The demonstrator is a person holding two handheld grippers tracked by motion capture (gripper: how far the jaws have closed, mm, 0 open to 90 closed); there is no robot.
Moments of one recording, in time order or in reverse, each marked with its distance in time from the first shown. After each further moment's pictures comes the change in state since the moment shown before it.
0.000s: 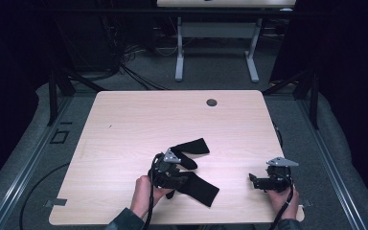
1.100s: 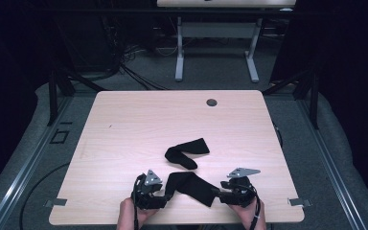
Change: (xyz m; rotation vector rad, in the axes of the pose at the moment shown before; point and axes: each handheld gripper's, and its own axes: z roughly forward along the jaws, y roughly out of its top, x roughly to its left) left arm 0.002 -0.074 -0.005 -0.004 0.062 -0.053; right arm 0.130 0.021 -0.010 0.104 0.341 -0.056
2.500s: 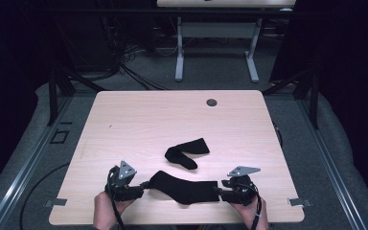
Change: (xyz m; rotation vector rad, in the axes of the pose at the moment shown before) left arm 0.045 0.000 -0.048 -0.035 0.188 -0.021; right arm 0.001 0.004 -0.007 0.003 -0.032 -0.028
